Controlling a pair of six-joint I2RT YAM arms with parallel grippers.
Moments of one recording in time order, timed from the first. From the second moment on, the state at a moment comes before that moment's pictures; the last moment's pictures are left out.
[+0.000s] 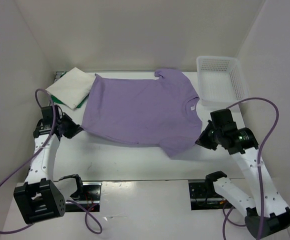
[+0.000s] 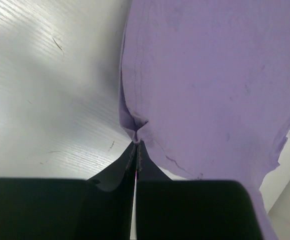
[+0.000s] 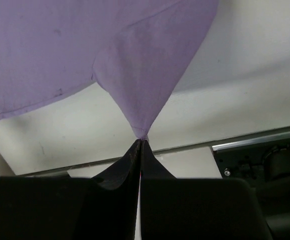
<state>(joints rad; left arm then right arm) 0.27 1.02 0.80 -0.66 0.24 -0.64 0.28 0.80 1.02 -1.21 0.00 0.86</state>
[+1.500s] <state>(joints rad) 0.21 1.83 1.14 -0.25 0.15 -0.79 0.01 1.97 1.62 -0.57 0.04 0.61</state>
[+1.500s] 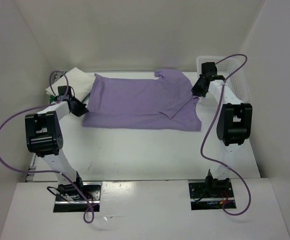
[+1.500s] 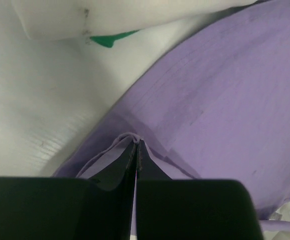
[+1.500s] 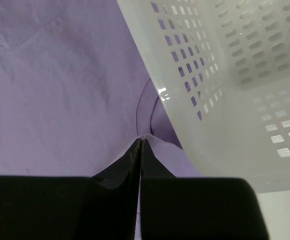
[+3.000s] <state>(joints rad) 0.27 1.64 0.76 -0.09 0.24 -0.90 -0.07 1.49 0.77 -0.41 -0.09 0.81</state>
